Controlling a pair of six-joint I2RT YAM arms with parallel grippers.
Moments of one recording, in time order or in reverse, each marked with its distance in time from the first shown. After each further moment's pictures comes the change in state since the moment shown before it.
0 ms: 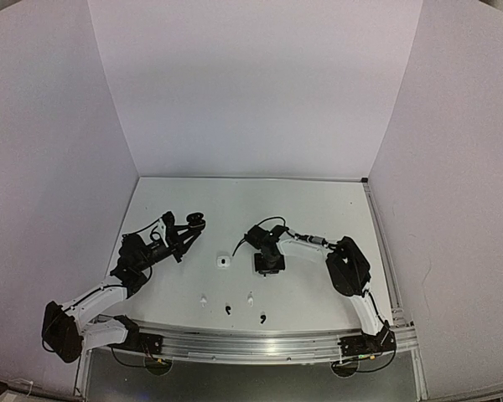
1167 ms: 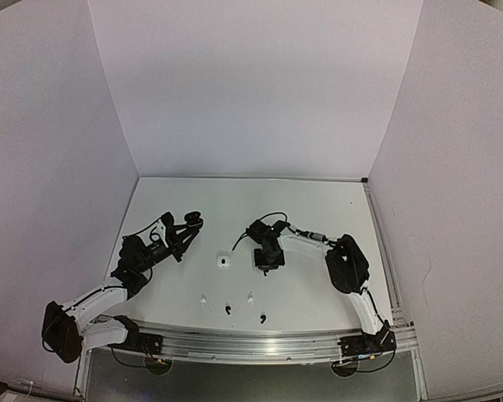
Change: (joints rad) left arm 0.000 -0.003 -0.025 0.023 -0.074 0.030; right arm -0.034 0.035 0.060 -0.005 -0.041 -0.036
